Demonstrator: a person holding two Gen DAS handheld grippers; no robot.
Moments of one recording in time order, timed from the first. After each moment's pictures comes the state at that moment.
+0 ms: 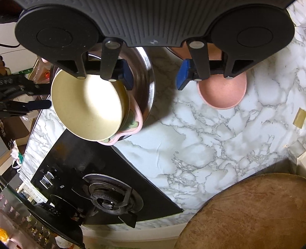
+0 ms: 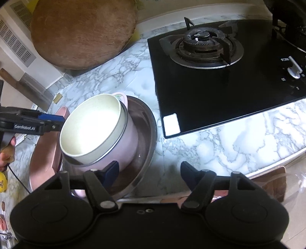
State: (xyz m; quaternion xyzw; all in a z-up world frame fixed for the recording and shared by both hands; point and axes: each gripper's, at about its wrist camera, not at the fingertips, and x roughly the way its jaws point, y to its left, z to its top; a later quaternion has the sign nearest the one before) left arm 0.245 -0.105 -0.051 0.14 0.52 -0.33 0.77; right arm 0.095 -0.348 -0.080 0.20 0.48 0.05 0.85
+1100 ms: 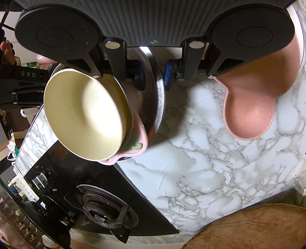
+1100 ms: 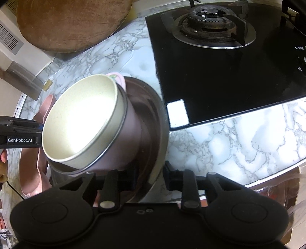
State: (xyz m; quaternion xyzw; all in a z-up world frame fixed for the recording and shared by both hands) left arm 0.234 -0.118 -0.084 0.10 0.56 -0.30 0.76; right arm 0.123 -0.330 -0.107 0.19 0.53 0.05 0.83
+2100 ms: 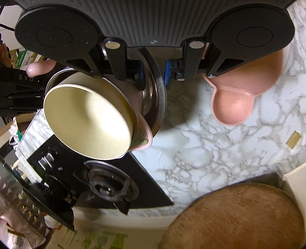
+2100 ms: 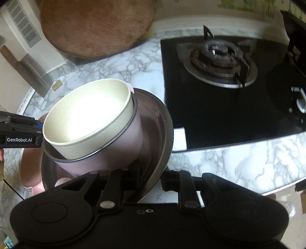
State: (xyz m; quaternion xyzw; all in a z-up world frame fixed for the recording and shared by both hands) left arm 0.207 -0.104 -0.031 0.08 0.50 -0.29 0.81; right arm 0.118 -0.325 -0.057 0.11 0.48 0.06 0.87
